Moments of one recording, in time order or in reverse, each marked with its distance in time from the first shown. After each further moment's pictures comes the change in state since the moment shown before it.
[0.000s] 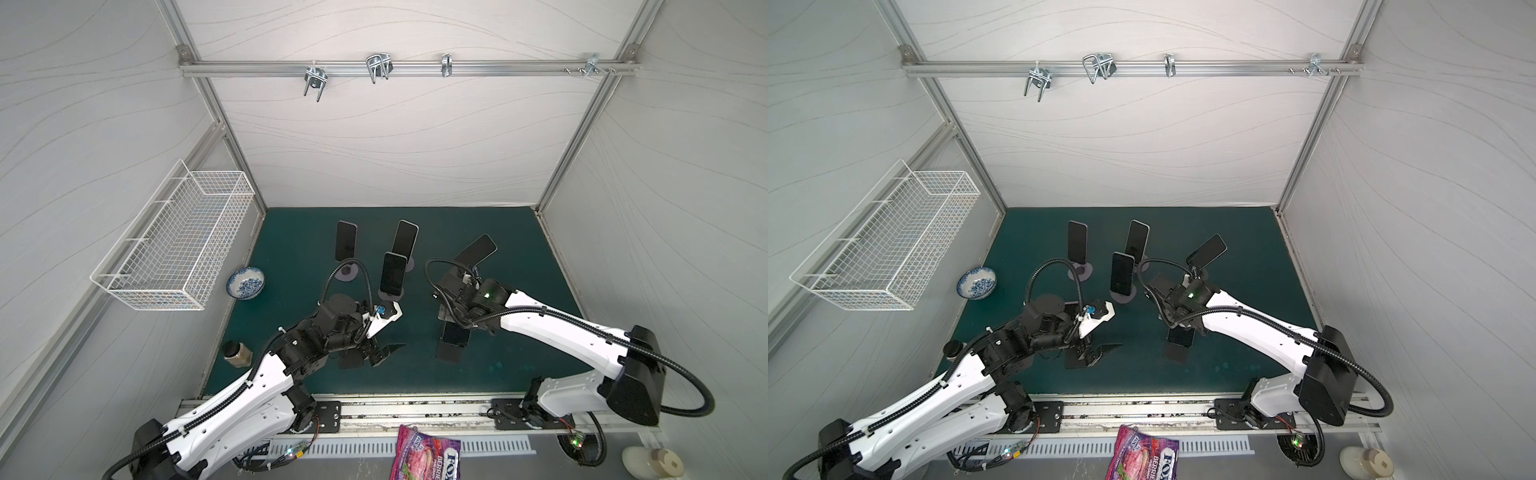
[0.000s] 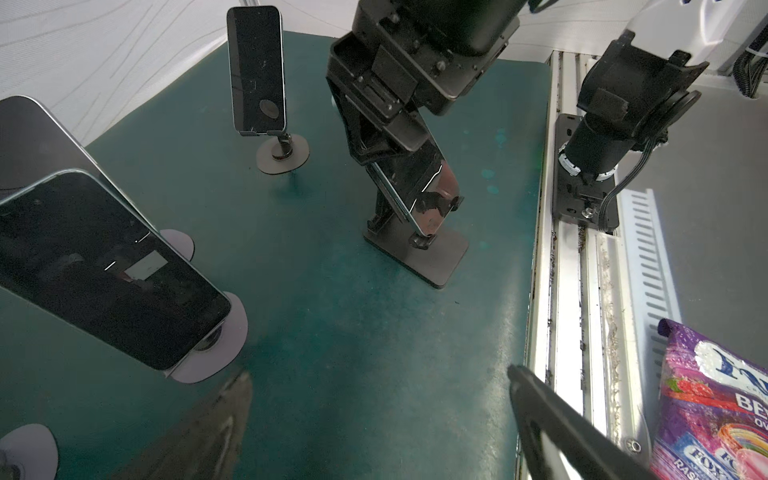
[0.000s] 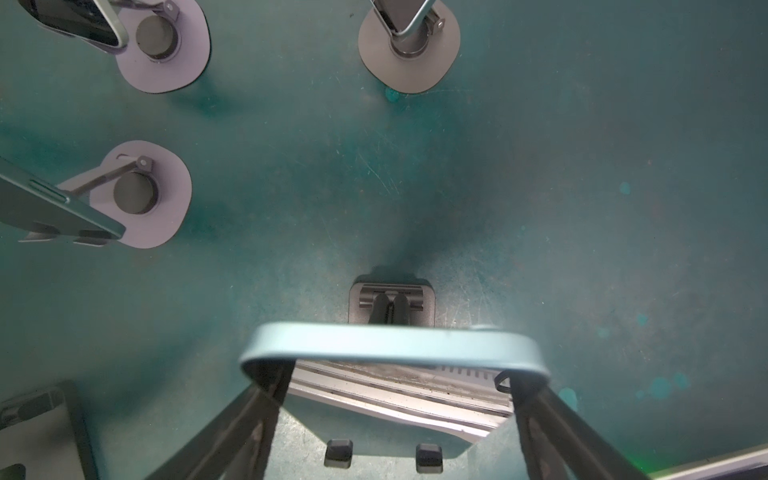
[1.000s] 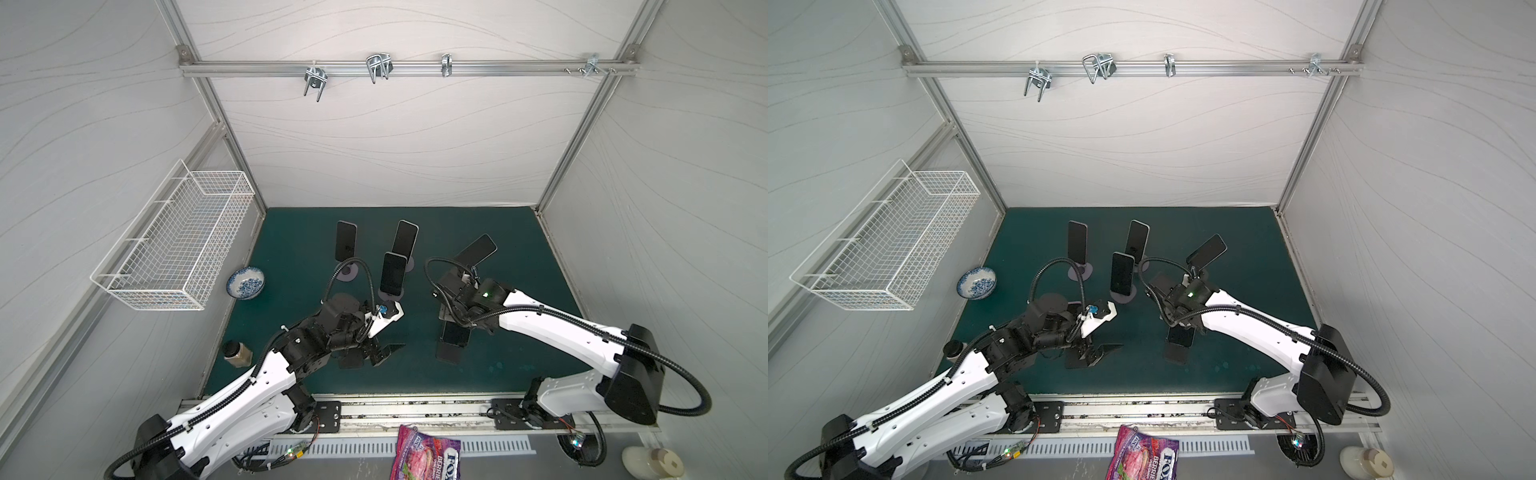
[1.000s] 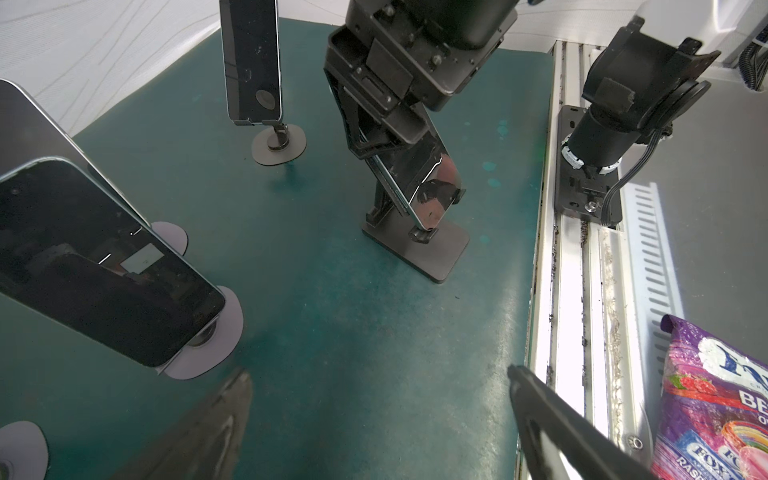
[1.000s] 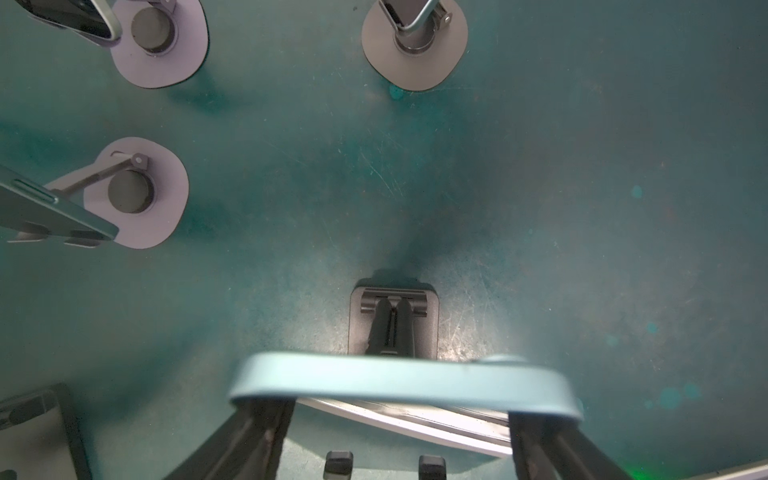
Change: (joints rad) left arm 0.000 0.031 0.001 0.001 0.000 0.001; right arm -0.020 0.009 -0.016 0.035 -0.014 -0.031
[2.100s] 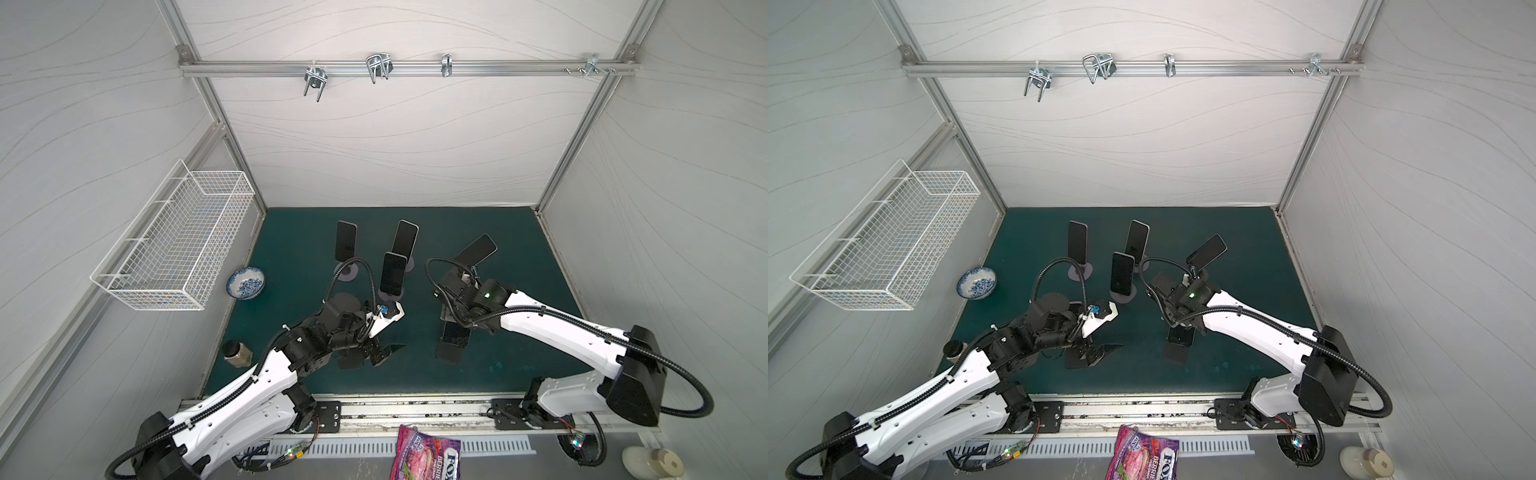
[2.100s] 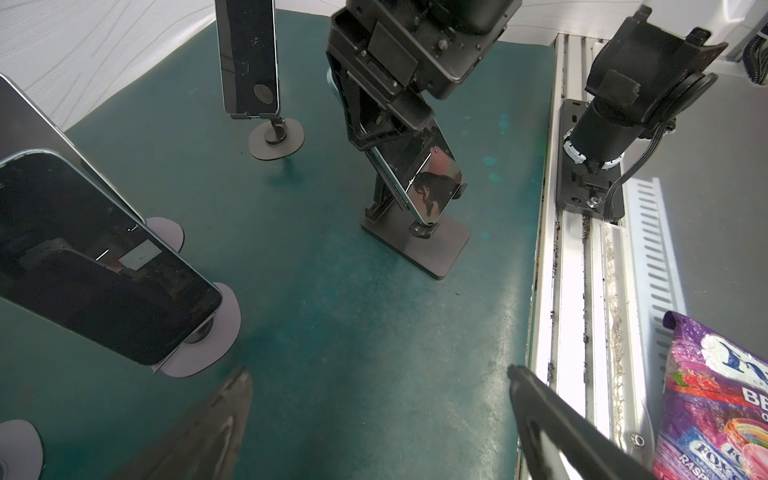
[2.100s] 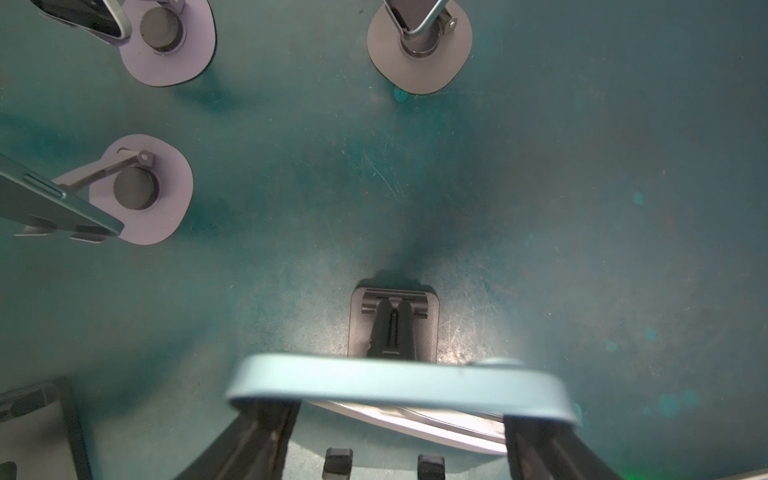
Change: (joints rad) left arm 0.000 0.009 0.000 -0.001 0.000 0.003; right arm -0.005 -0.012 -0.008 0.008 0.000 -0.020
